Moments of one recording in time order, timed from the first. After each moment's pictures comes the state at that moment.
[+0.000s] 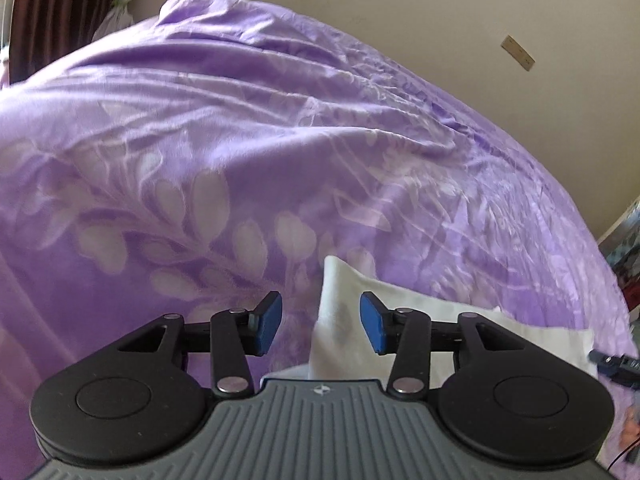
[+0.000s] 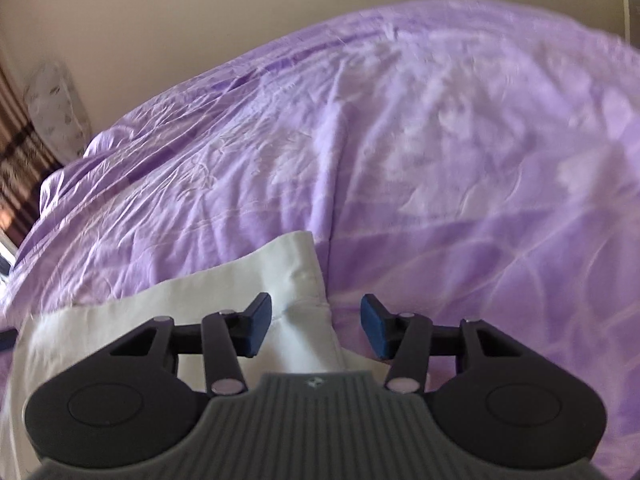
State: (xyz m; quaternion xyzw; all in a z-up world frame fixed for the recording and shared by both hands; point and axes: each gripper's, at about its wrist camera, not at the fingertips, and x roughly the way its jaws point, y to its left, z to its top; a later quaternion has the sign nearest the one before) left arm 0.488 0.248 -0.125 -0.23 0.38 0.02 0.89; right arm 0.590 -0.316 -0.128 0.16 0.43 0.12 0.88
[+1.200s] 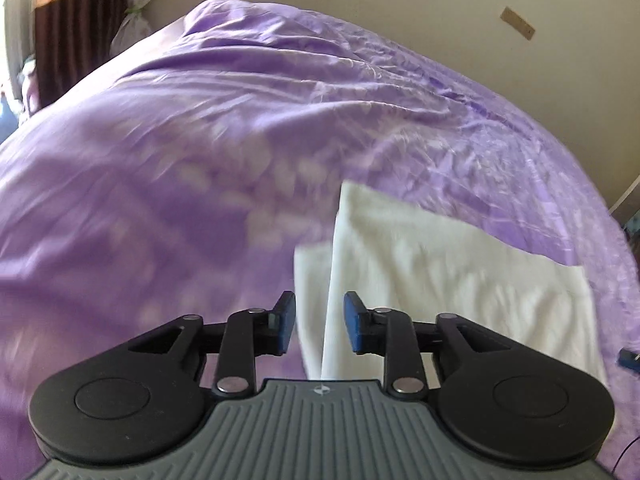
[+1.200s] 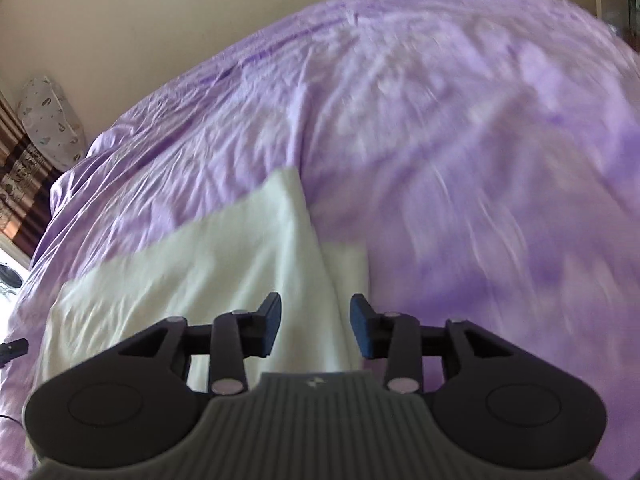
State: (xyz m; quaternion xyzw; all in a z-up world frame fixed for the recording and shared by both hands) left arm 0.372 0.215 -0.070 -0.19 0.41 0.05 0.89; right arm 0.481 -0.364 -0.093 0.19 0.46 0.10 0.86
